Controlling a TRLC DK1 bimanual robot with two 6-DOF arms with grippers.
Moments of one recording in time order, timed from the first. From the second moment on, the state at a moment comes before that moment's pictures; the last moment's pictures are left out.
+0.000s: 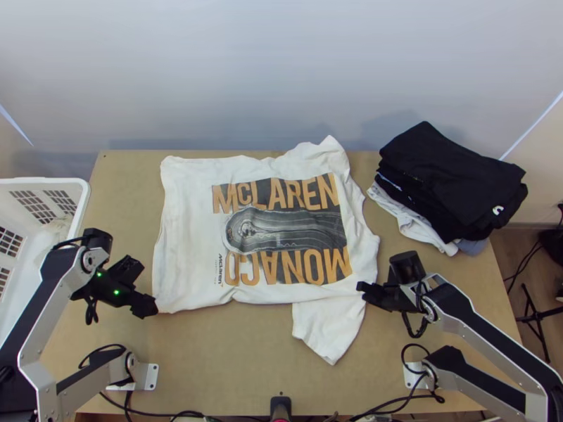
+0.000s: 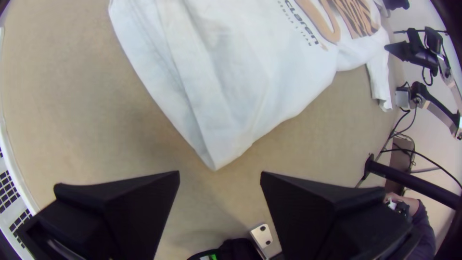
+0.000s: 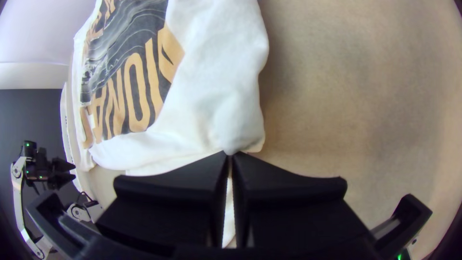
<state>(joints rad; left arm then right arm) 0.19 1.17 0.79 -1.22 0.23 0.58 0.46 1.04 0.47 -0.54 -0.23 0.78</state>
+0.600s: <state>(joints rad) 0.10 1.24 0.69 -1.06 0.27 0.46 0.46 1.01 0.47 -0.54 -0.22 0.79</state>
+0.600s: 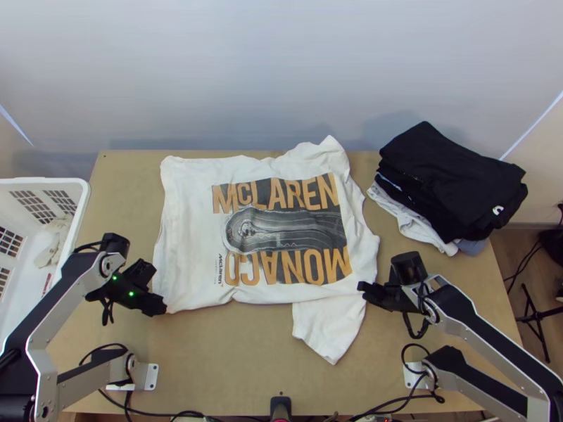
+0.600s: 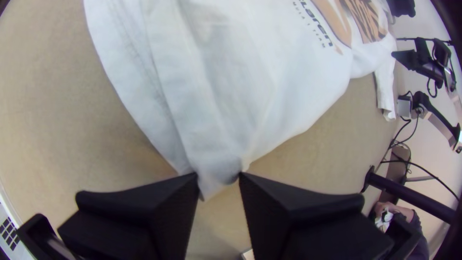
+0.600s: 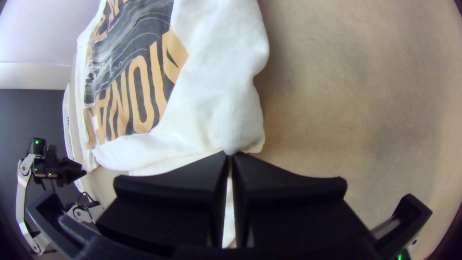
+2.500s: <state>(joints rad) 0.26 0.94 1.67 -0.19 0.08 -0.36 0.33 0.96 1.60 0.04 -0.06 0.13</state>
